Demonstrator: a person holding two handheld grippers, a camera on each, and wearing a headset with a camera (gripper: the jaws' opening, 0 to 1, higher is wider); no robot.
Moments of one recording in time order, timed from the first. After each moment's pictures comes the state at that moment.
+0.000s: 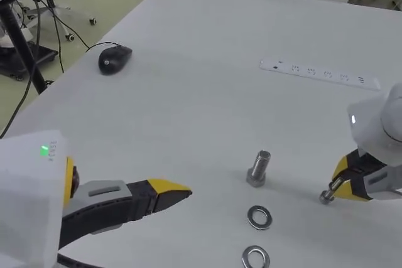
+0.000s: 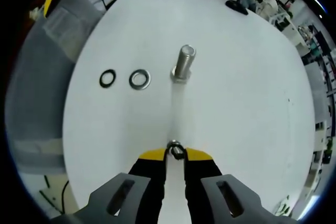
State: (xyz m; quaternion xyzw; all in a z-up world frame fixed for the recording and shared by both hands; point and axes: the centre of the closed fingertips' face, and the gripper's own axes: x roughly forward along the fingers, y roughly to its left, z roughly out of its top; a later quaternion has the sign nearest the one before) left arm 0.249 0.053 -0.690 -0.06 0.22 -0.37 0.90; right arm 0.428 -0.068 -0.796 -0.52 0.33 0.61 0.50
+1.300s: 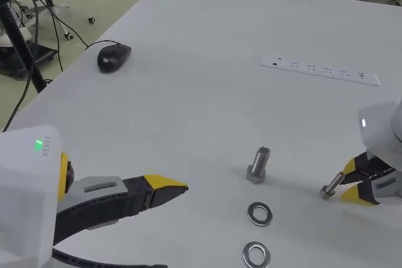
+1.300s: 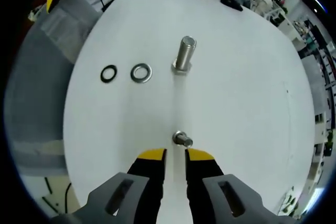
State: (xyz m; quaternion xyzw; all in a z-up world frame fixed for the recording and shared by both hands) left arm 0.246 0.053 -0.687 -0.05 0.22 -0.37 0.90; right arm 0.418 -0.089 -0.793 -0.51 0.34 0.60 0.52
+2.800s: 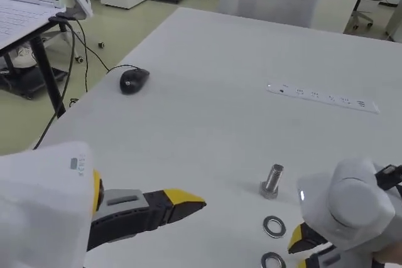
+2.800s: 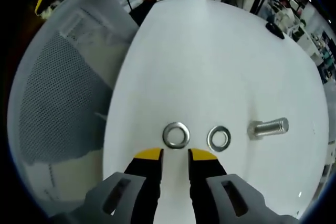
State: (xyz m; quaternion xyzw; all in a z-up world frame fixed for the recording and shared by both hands) left arm 0.213 0.057 -0.663 -0.02 0.19 -0.38 0.91; right arm 0.294 -0.010 -0.815 -0.48 0.33 0.67 0.46
